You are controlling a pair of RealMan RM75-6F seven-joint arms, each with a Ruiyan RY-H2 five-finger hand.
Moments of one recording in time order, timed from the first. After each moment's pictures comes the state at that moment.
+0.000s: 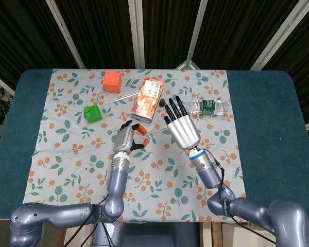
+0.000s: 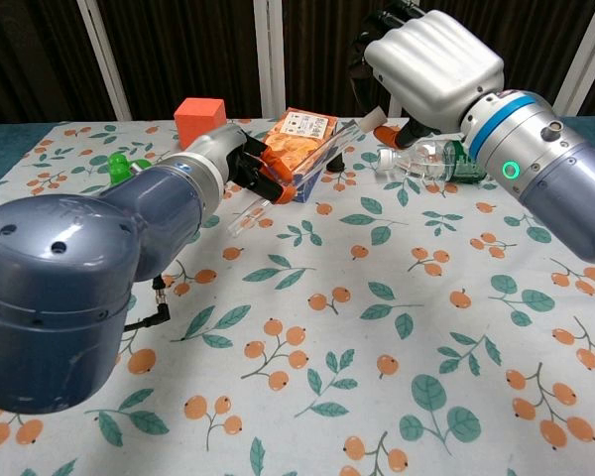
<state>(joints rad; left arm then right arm) -0.94 -2.03 -0.58 -1.40 0.54 1.24 0.42 0.82 -1.79 0.26 -1.10 -1.47 1.30 -0.58</state>
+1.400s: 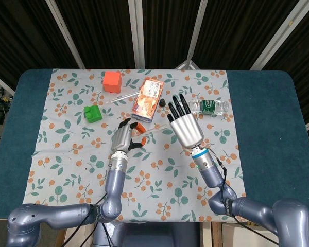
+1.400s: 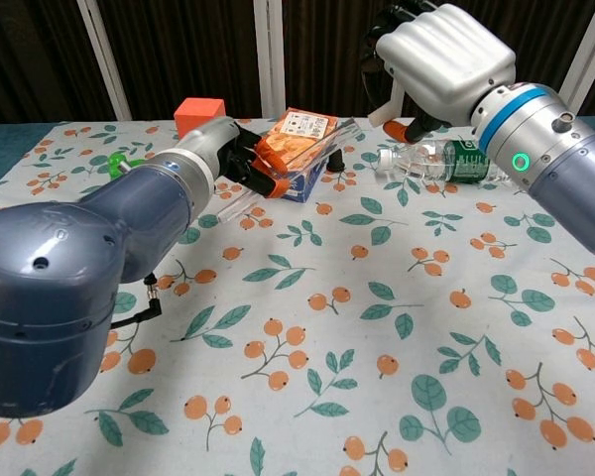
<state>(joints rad) -0.91 -2.02 -0.57 -1.41 0.60 1.24 0.40 0.81 -1.77 0.27 -1.13 -1.45 1.29 -0.60</state>
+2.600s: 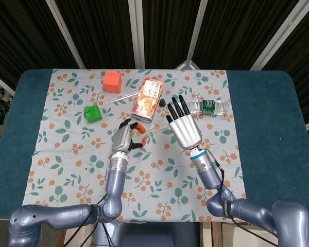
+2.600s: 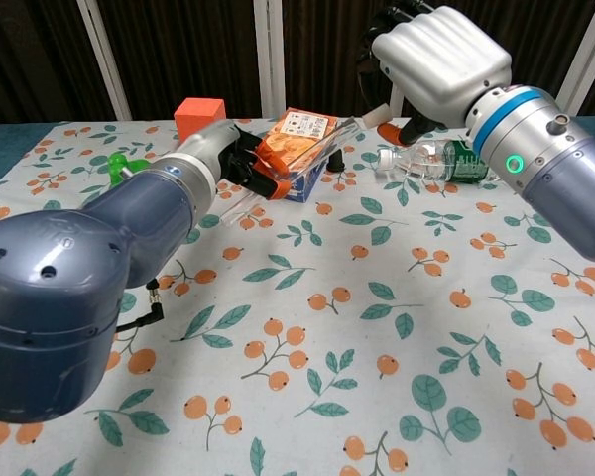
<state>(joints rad) -0.91 -2.04 -0.57 -1.39 0.61 1.23 0.37 0.81 -1.78 0.27 -1.16 -1.42 1.30 -0.62</state>
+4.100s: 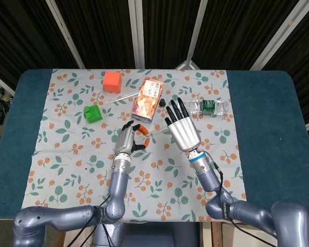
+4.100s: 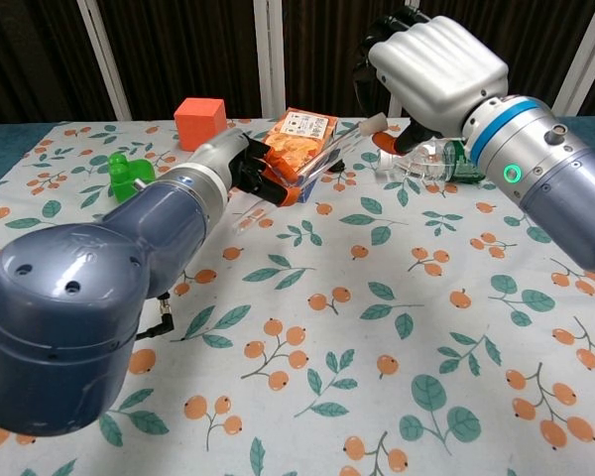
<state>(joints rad) -0.91 -2.08 -0.58 -1.35 0.63 1.22 0.35 0.80 -1.79 0.27 -1.18 -1.42 1.30 -0.62</state>
